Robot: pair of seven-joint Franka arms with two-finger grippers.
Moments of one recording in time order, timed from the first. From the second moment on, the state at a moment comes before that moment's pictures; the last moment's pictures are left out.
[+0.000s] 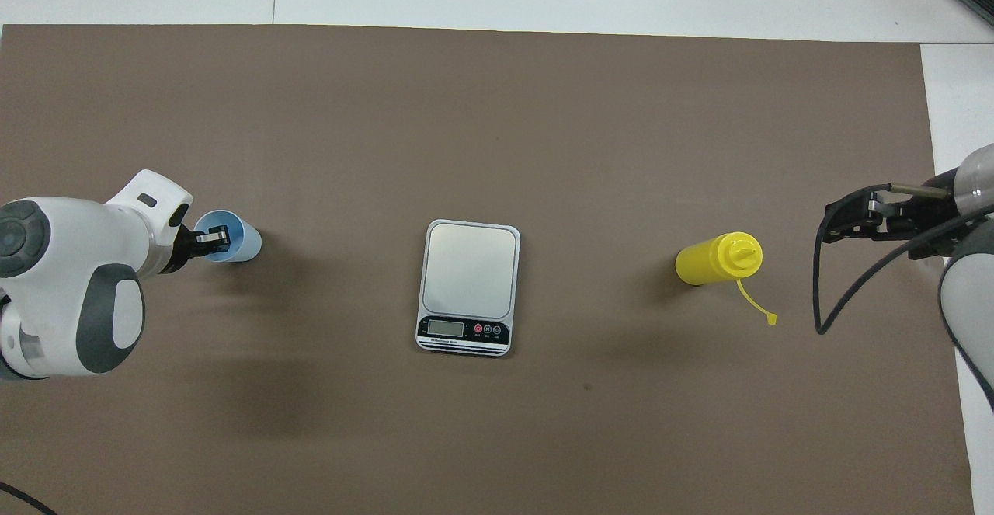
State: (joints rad) left arm 0.13 0.07 -0.18 -2.27 -0.01 2.46 -0.22; right arm -0.10 -0.05 0.09 -1.73 -0.03 1.61 0.21
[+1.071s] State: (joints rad) left arm -0.27 0.09 -0.19 -1.89 -0.07 2.10 -0.51; right arm -0.08 -0.05 0.10 -1.73 -0.01 1.66 0.35
